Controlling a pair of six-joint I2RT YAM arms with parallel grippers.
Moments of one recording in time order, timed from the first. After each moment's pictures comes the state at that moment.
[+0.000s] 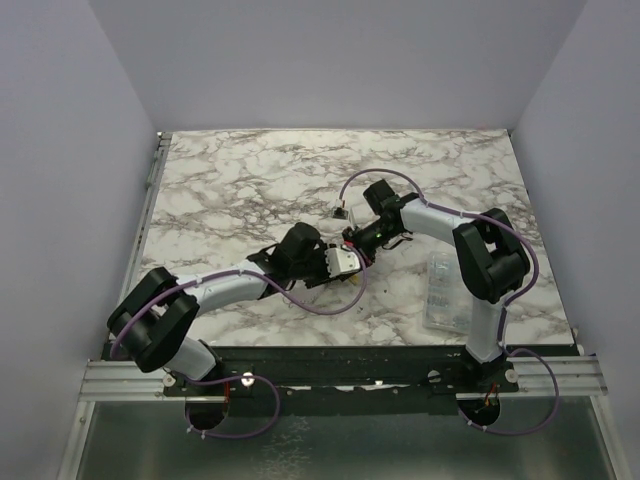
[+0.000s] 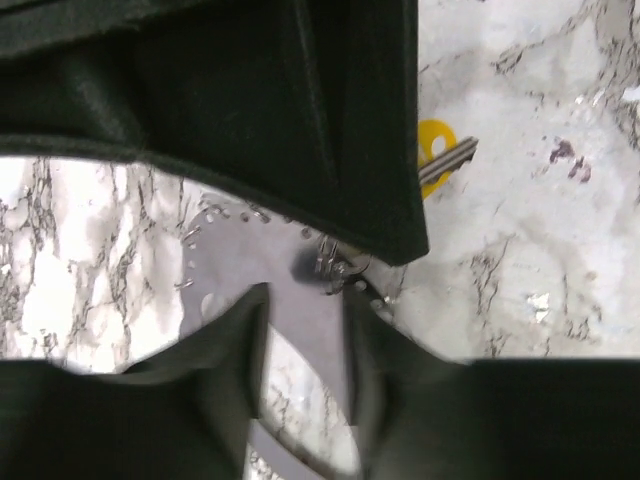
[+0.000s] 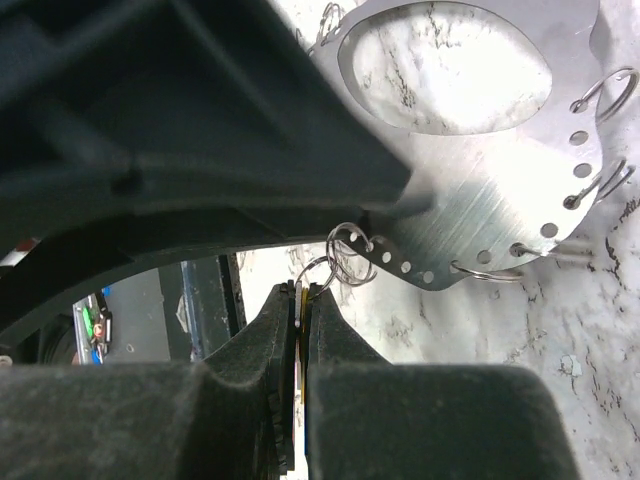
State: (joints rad) left arm -0.79 1.47 0.72 0.05 0.27 0.59; right arm 0.52 1.95 1.27 -0.65 -1.05 -0.36
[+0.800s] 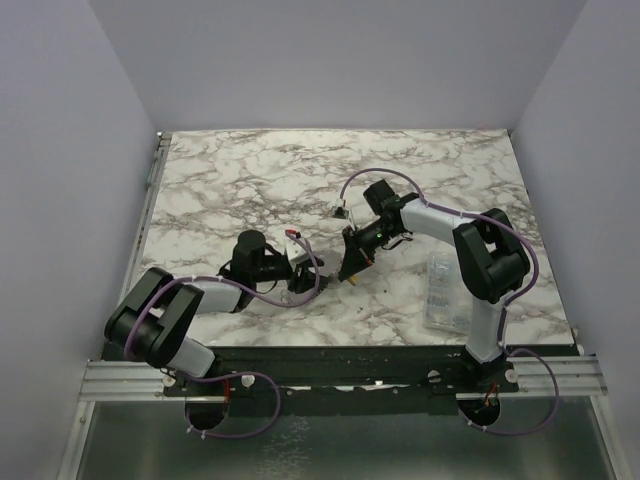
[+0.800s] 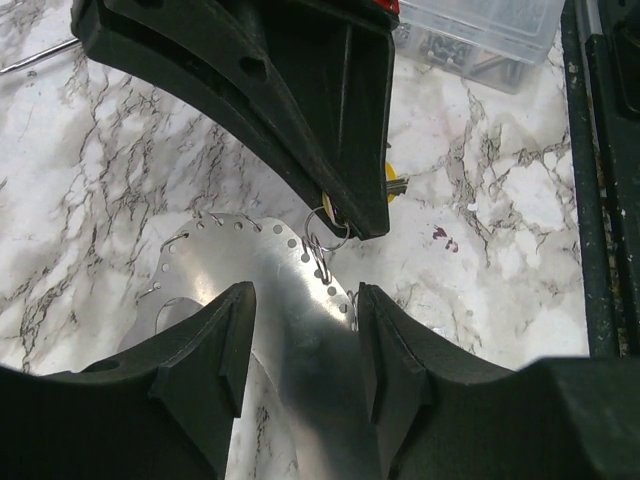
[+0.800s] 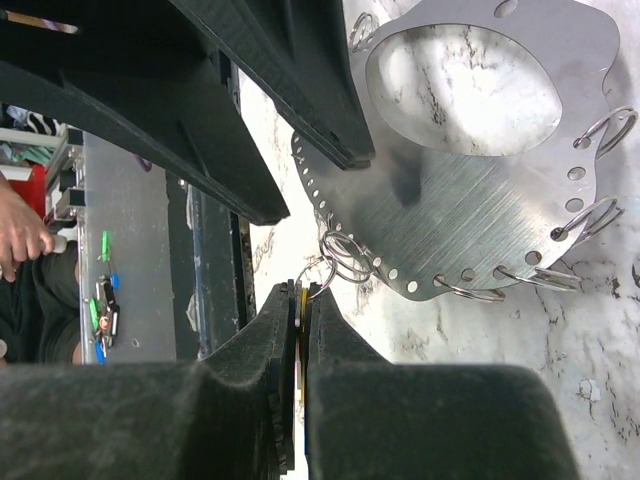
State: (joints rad) left arm -0.48 1.45 0.39 0.77 0.86 0.19; right arm 0.52 1.95 1.27 -0.66 -1.11 -0.40
